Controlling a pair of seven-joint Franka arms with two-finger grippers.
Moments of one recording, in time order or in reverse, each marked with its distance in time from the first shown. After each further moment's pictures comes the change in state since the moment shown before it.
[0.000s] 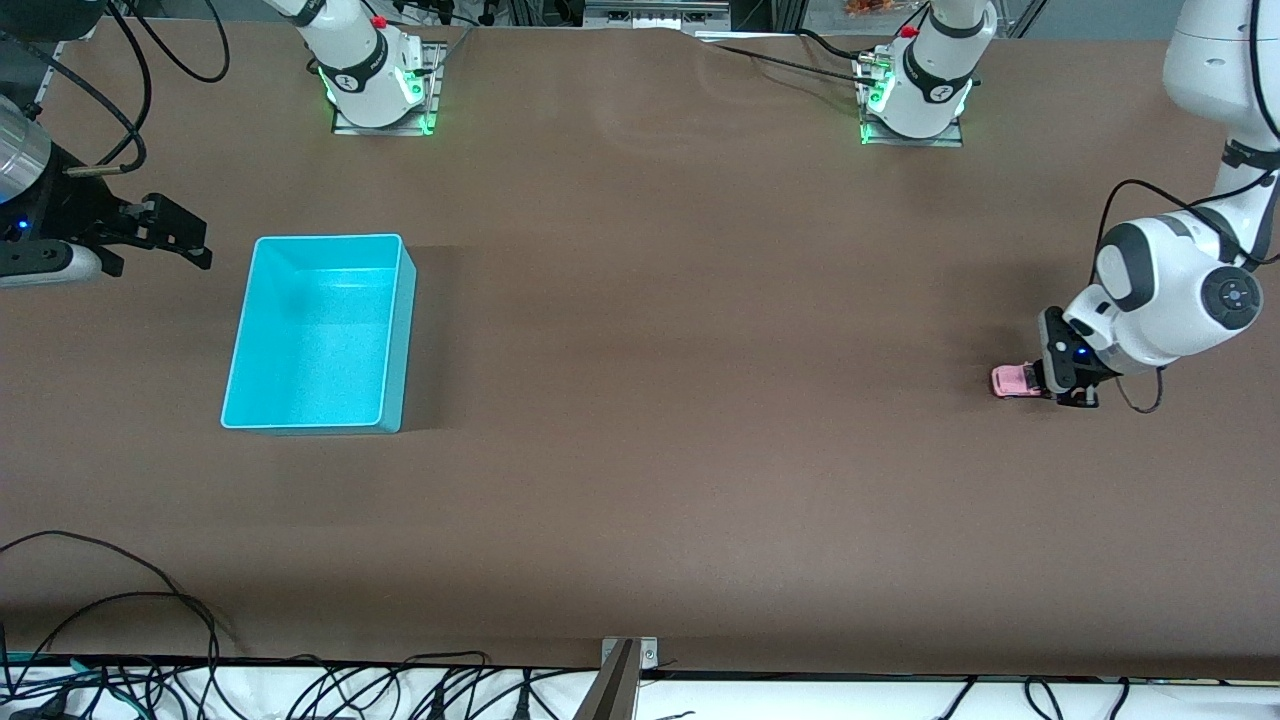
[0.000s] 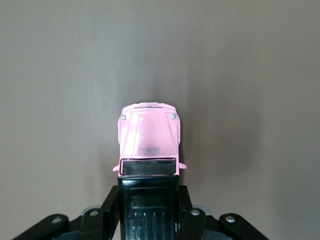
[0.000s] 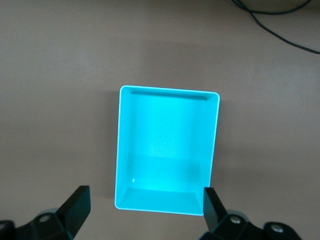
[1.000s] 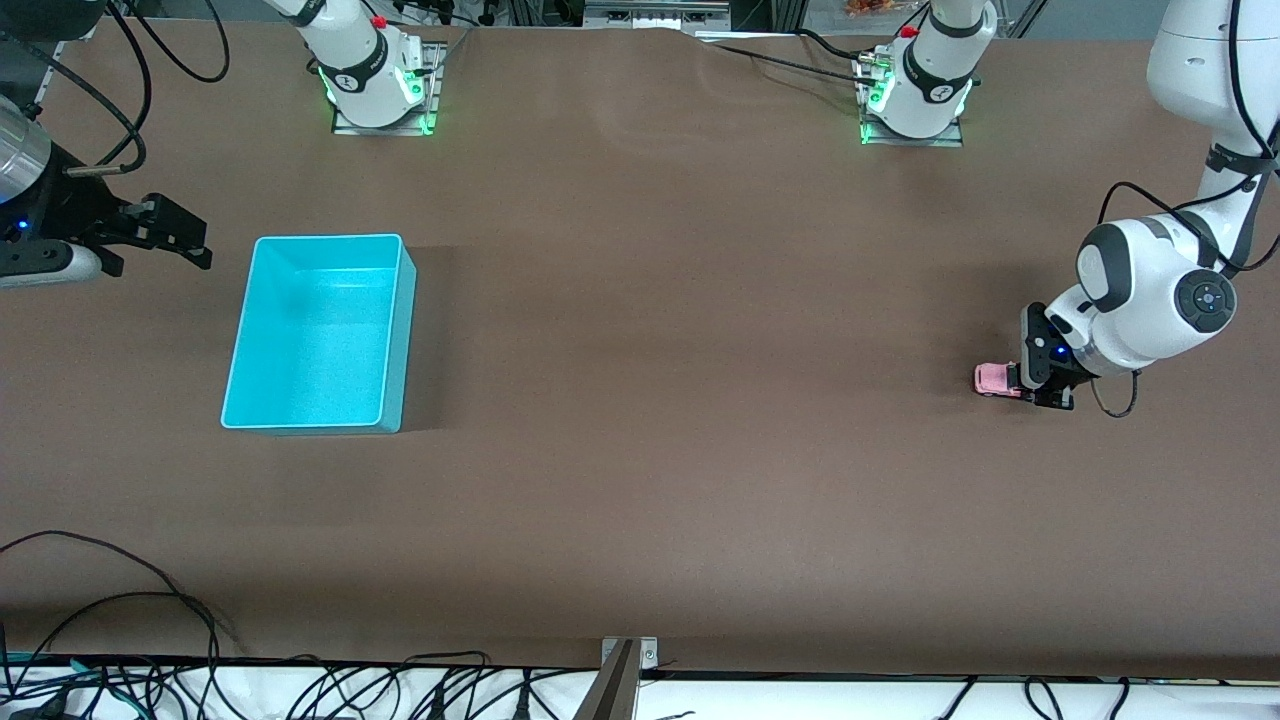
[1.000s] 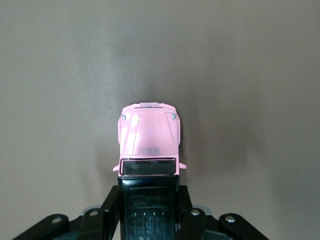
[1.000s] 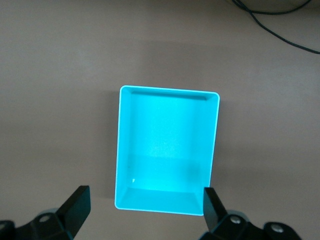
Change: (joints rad) left arm -0.068 -0.008 -0.006 -0.012 0.000 -0.001 0.041; right arm 0.000 0.000 0.000 0.000 0.000 0.000 0.000
